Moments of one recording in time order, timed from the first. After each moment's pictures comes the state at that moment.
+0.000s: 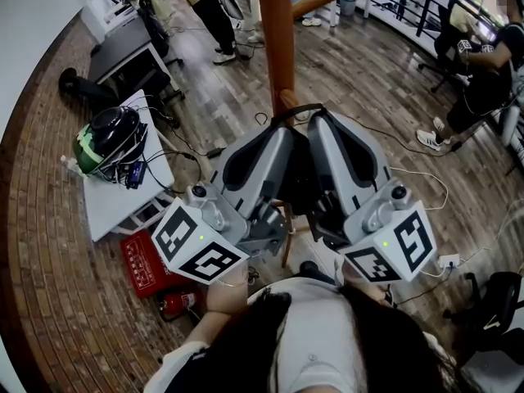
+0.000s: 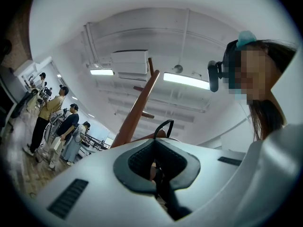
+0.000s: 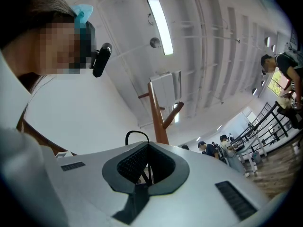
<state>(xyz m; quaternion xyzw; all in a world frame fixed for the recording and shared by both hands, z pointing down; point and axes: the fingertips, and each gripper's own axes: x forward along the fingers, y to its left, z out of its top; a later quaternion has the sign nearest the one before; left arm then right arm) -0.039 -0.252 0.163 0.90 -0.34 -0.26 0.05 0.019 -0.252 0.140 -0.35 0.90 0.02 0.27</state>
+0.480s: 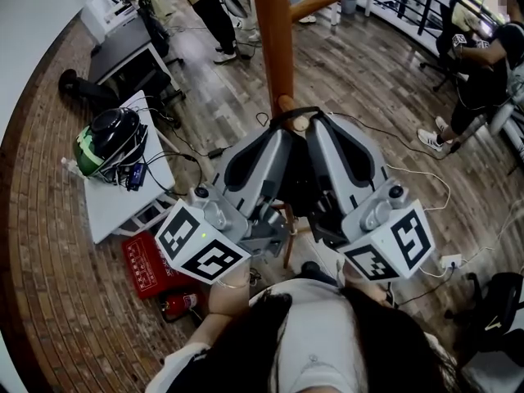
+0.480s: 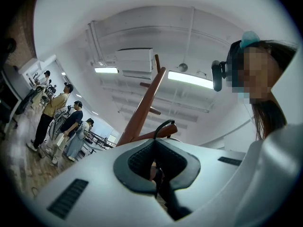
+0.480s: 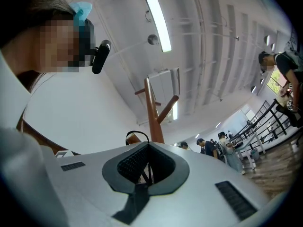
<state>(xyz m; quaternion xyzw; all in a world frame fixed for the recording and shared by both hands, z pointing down) -0.044 -0.271 0.175 0.90 -0.35 -0.25 0.08 0.014 -0.272 0.152 -0.35 0.90 0.01 0.26</state>
